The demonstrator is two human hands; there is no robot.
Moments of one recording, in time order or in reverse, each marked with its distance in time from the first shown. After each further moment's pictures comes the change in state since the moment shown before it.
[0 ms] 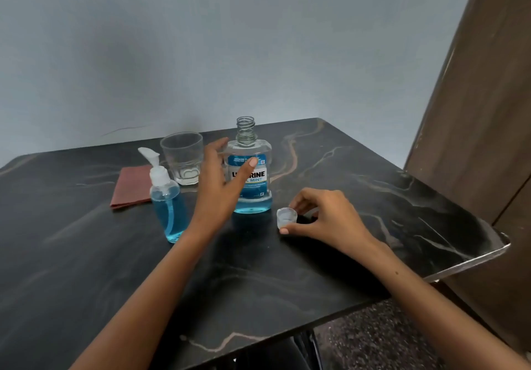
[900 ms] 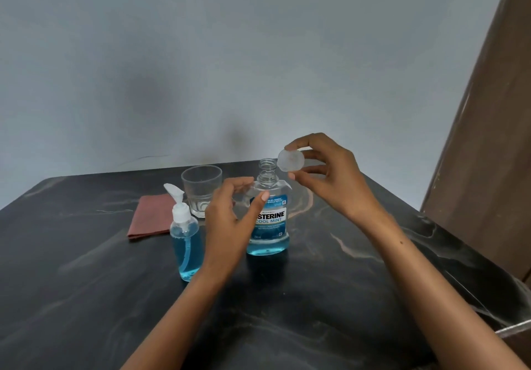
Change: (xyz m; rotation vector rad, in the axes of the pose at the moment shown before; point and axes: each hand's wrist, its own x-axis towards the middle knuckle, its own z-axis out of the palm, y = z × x) left_hand -0.001 0.013 -0.008 0.086 0.147 0.086; right_hand 0.079 -0.067 -0.055 0.348 0.209 -0.364
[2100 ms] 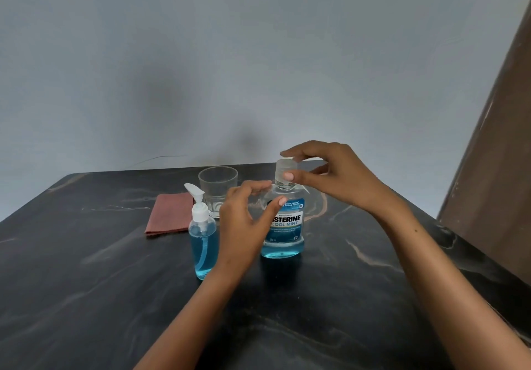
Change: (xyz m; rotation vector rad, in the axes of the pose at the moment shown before) left_hand 0.004 -0.004 -0.005 0.051 0.012 0.039; right_hand 0.025 -0.005 0.005 -0.109 -0.253 0.028
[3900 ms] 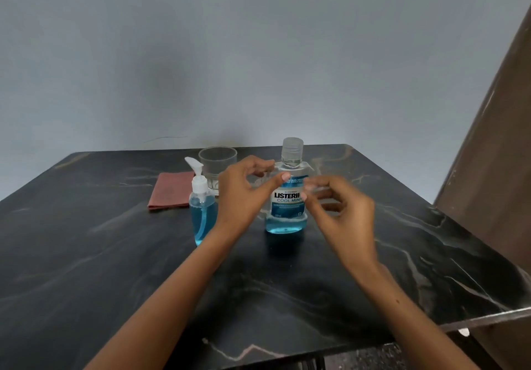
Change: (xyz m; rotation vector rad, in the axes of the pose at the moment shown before) left_hand 0.005 0.008 0.000 -0.053 -0.024 0.013; right_hand -0.093 0.007 0.059 0.169 0.523 0.030
